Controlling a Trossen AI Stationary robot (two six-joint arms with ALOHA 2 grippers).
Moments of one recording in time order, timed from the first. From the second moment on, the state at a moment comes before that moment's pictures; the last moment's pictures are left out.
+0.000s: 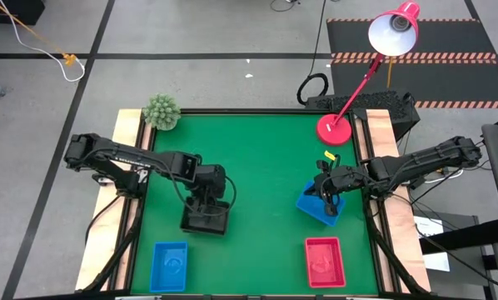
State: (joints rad) left arm -0.09 1.47 1.07 -0.81 0.23 0.03; right arm 0.20 0.86 0.55 -0.40 0.08 0.11
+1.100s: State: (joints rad) left arm -0.08 1.47 1.06 -0.81 0.12 -0.08; right arm 0.20 0.86 0.55 -0.40 0.08 0.11
